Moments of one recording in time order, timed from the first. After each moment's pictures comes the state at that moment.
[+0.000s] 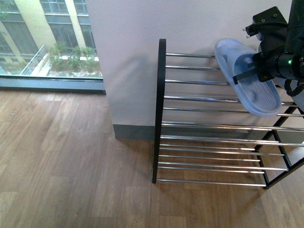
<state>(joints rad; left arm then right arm) -0.28 0.60 0.21 0.07 -0.77 -0.12 -0.07 2.26 1.18 0.60 0.32 -0.40</state>
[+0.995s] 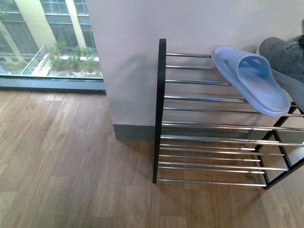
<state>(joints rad) -0.28 0.60 0.21 0.07 -0.77 -0.12 -0.17 1.73 0.90 0.34 0.14 -0.26</state>
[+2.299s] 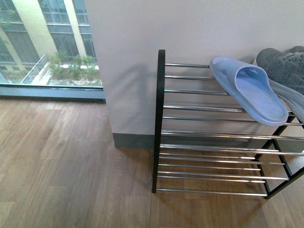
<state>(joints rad) -0.28 0.60 0.21 0.07 -0.77 -0.12 0.00 0.71 0.02 0.69 0.00 -0.01</state>
